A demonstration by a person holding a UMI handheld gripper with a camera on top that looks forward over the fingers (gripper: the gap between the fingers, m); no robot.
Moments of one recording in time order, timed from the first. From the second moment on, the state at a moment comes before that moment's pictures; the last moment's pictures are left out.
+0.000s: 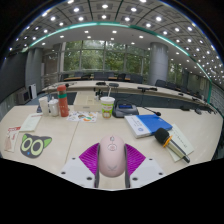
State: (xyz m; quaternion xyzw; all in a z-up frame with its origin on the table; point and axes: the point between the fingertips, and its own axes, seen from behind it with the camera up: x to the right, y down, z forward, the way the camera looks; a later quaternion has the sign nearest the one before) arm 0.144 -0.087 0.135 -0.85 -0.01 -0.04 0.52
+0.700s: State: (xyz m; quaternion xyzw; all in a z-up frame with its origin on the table) arm -0.264 -0.048 -0.011 -0.89 -0.09 0.03 0.44
